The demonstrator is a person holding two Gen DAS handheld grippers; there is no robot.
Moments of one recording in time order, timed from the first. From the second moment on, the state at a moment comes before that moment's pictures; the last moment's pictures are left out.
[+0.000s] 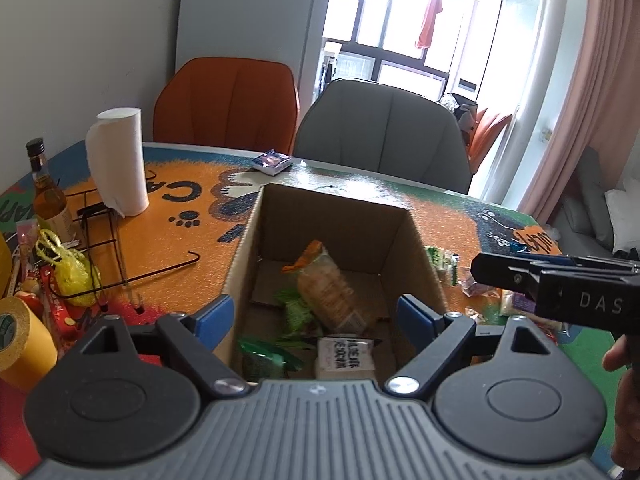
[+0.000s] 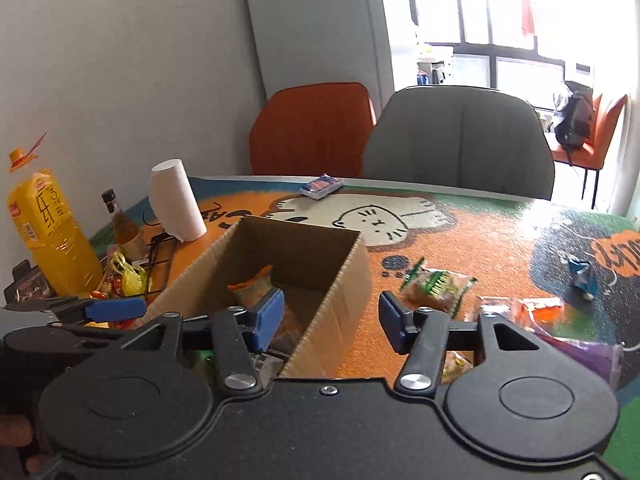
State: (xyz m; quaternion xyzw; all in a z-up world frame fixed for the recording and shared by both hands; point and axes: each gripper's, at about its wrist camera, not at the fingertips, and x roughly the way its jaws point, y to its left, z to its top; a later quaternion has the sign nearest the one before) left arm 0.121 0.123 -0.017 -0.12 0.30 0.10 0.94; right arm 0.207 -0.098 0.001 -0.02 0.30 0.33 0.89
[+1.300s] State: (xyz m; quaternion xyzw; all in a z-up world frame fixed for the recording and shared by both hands) left arm 0.173 -0.022 -0.027 -0.10 0.30 0.01 0.95; right arm 0.236 -0.278 -0.042 0.06 0.31 0.19 0.93
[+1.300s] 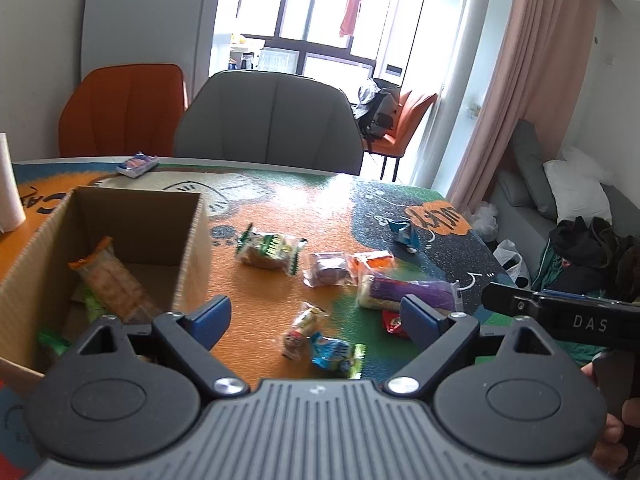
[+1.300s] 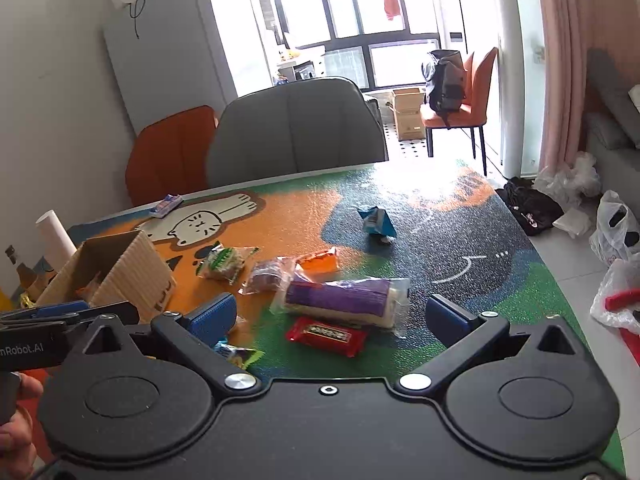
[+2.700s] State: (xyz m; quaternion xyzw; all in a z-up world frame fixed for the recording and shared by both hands) left arm 0.254 -0.026 -0.115 -0.08 0.38 0.01 0.92; right arm 0.310 -0.255 -0.112 -0.03 0.38 0.24 0.89
